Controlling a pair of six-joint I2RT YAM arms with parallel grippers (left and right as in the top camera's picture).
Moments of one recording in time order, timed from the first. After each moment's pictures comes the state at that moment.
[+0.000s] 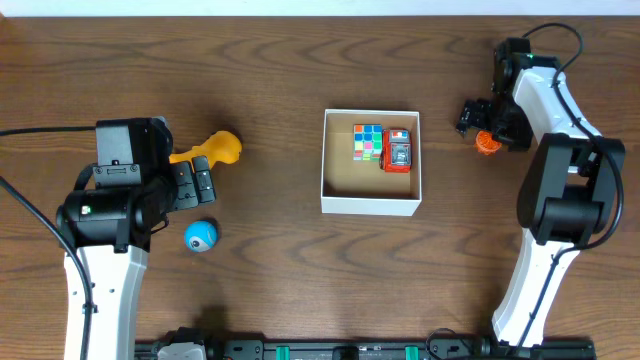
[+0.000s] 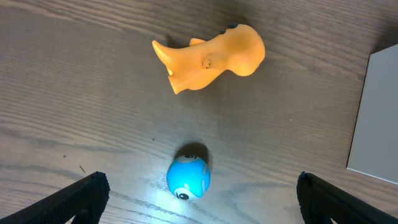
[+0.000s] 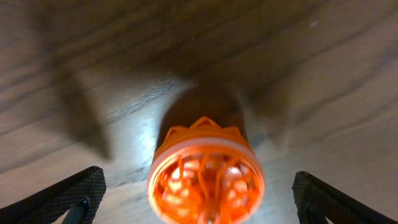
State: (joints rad) left arm 0.04 1.14 1.18 -1.09 -0.04 -0.15; right arm -0.09 2.28 1.79 -1.06 0.08 0.32
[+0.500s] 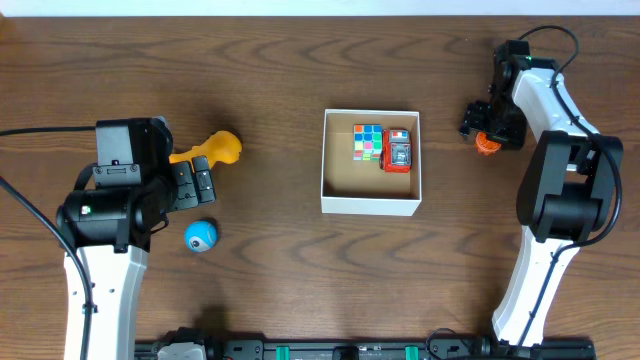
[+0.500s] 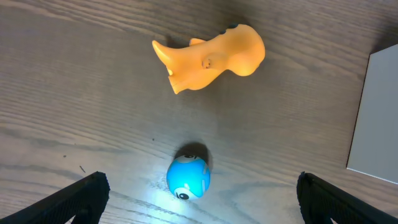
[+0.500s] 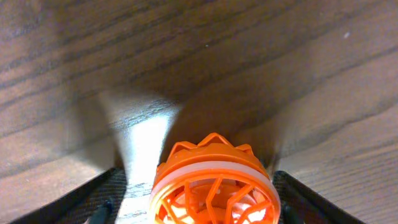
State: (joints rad) left arm 0.04 1.14 1.18 -1.09 -0.04 -0.15; right arm -0.09 2.29 1.79 -1.05 0.06 0.28
